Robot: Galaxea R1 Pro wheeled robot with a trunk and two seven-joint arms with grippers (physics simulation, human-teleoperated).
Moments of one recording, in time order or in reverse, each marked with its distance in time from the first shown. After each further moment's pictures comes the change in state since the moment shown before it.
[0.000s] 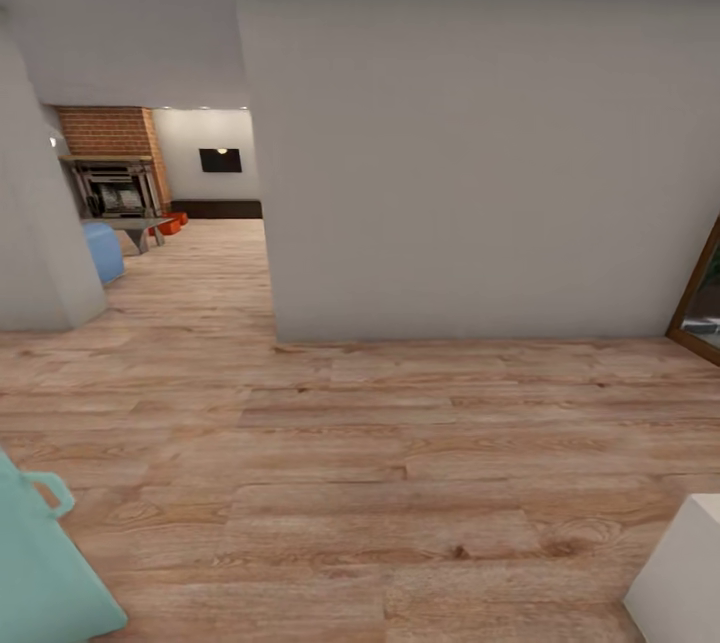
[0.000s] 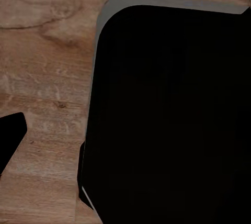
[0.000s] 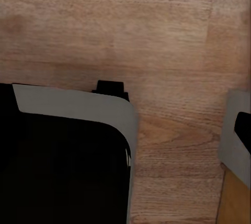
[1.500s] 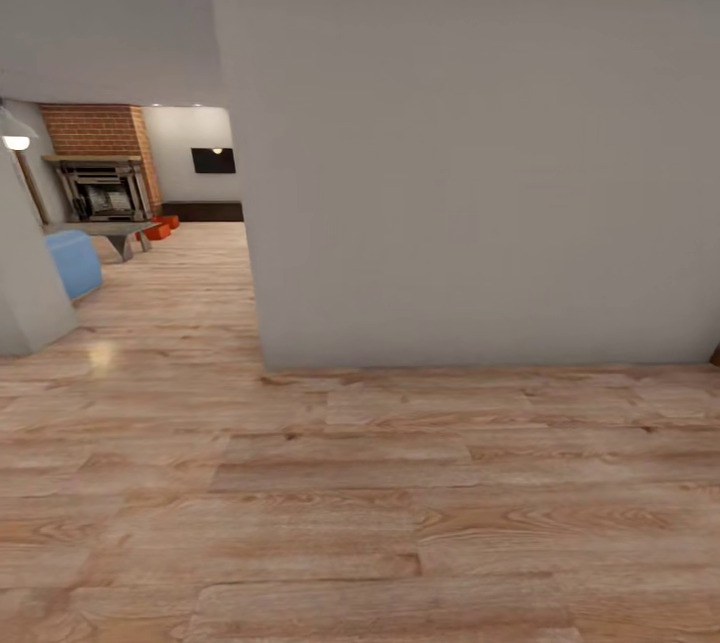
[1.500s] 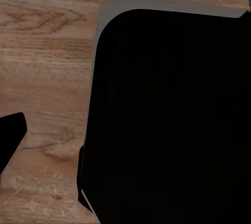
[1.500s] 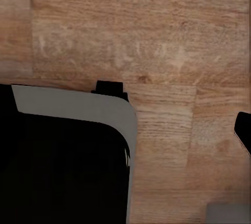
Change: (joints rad) left arm 0.000 -0.001 0.000 -0.002 -0.001 -0.008 0.000; right arm 0.000 -0.002 0.000 0.000 -0.007 -0.001 0.000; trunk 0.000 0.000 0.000
